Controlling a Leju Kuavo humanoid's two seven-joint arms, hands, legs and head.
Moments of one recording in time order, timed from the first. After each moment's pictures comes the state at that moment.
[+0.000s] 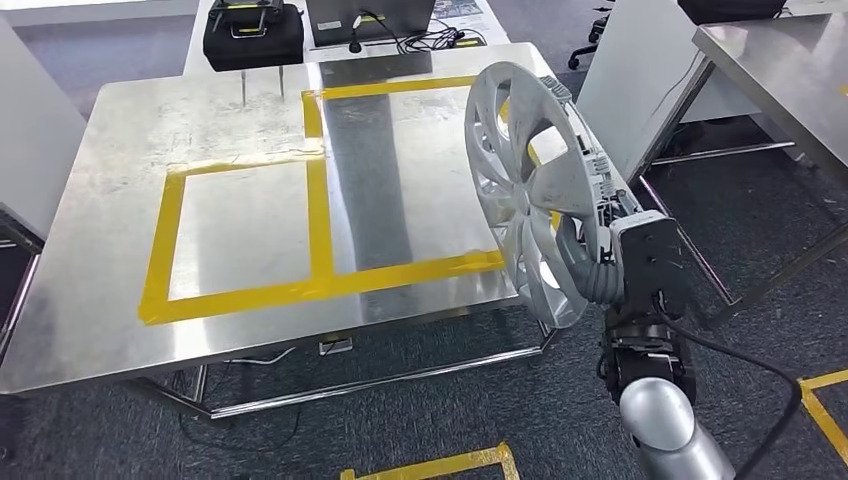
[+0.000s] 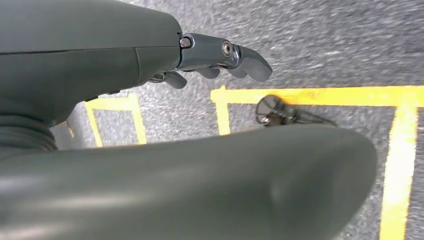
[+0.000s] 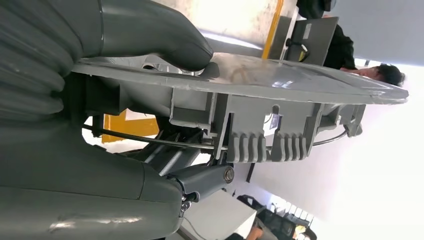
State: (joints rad) left arm -0.12 0.09 -0.99 -0.19 1.10 0.12 -0.05; right arm -0.53 -0.23 0.67 -1.78 0.18 -0.43 0.18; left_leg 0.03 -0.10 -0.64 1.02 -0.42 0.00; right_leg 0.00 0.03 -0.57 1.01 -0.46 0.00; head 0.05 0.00
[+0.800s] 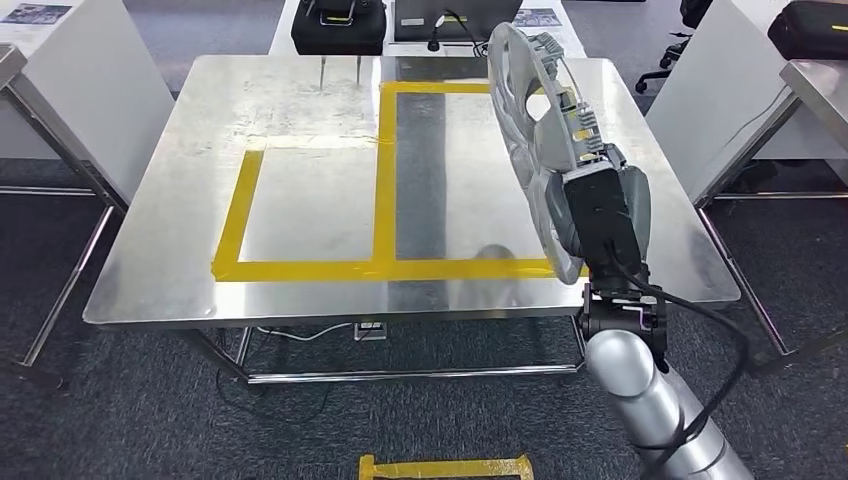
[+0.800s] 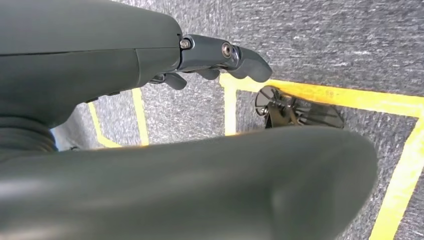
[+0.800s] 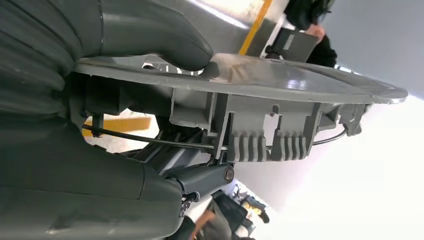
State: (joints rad) left arm -0.12 0.06 -0.98 -0.20 1.09 0.10 -0.05; right arm -0.71 -0.15 0.70 -1.60 0.44 -0.46 0.26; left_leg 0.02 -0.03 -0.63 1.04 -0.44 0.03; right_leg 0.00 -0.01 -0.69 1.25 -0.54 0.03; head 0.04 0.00
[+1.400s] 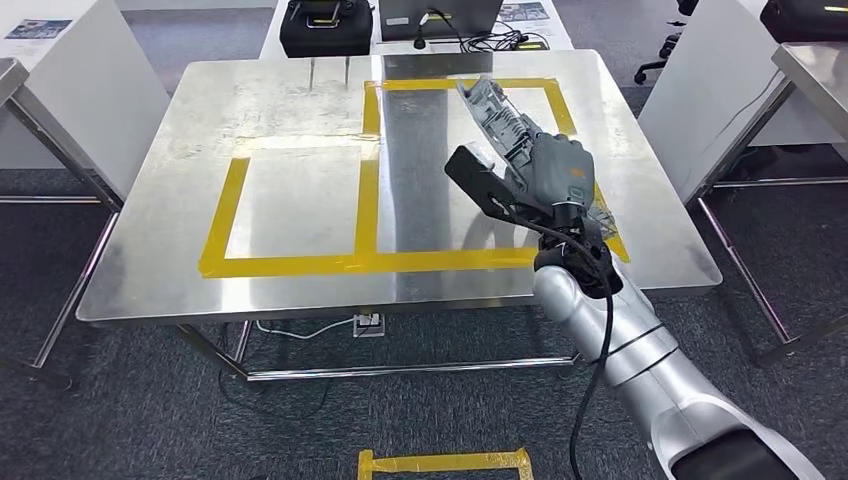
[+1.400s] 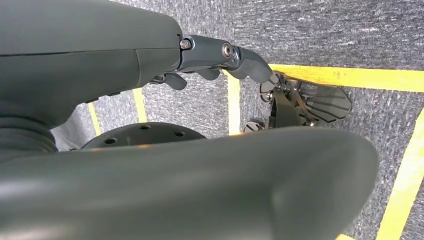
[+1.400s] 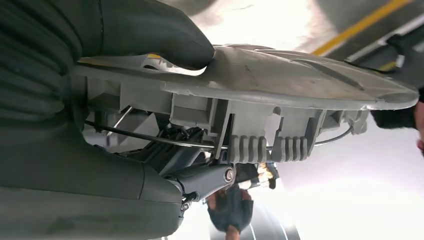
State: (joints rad) left arm -0.14 0.04 -0.99 -0.20 1.06 0.08 -0.04; right arm -0.98 -0.05 0.84 -1.12 0.84 -0.22 0.42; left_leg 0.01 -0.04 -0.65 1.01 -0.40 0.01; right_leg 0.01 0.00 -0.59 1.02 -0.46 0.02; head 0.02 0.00
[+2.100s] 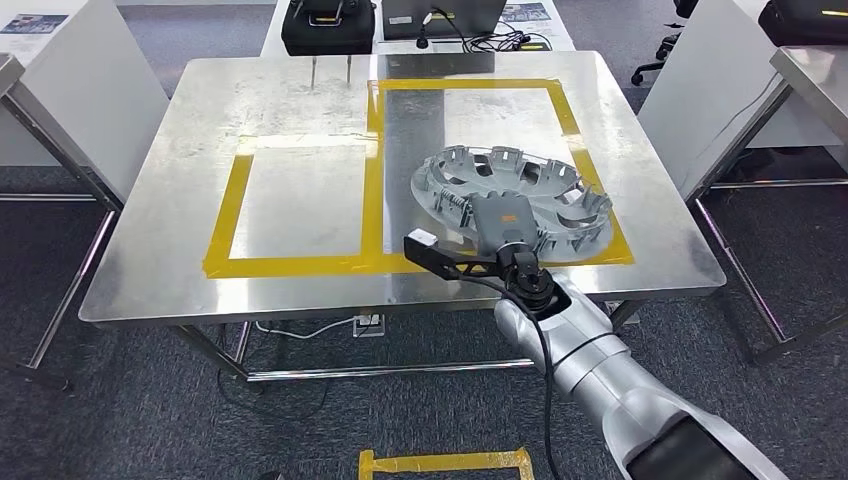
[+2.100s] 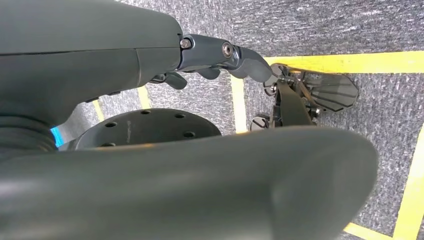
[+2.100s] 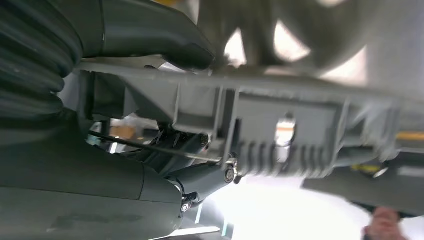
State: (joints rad) left arm -0.16 0.02 -1.01 -0.20 1.02 0.08 -0.01; right arm -0.99 0.07 0.98 -0.76 1.03 -0.12 0.31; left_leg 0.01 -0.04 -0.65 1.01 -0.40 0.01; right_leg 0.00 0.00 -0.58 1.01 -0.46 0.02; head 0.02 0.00
